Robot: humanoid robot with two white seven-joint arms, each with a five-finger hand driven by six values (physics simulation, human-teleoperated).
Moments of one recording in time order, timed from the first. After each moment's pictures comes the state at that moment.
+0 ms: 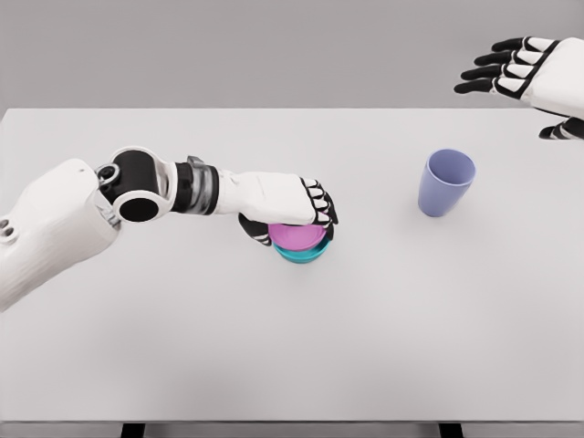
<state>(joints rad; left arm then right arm) -0.91 0.50 -1.02 -1.53 -0.42 -0.44 -0.61 -0.58 -1.04 0.21 -1.75 0.26 -0.61 0.61</state>
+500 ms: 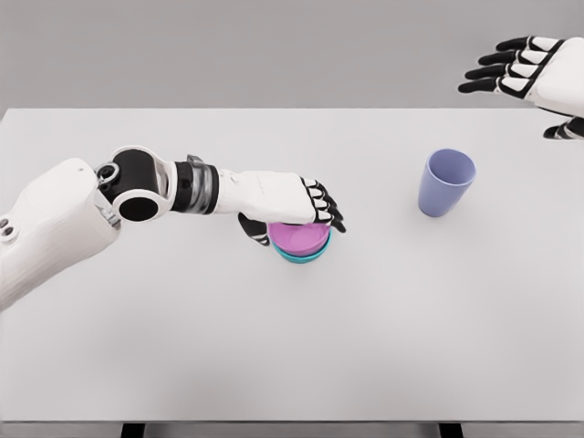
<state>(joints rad) -0.91 0.50 -1.01 -1.53 -0.41 -0.44 -0.61 -0.57 -1.05 0.21 -1.74 0.26 -0.61 0.61</state>
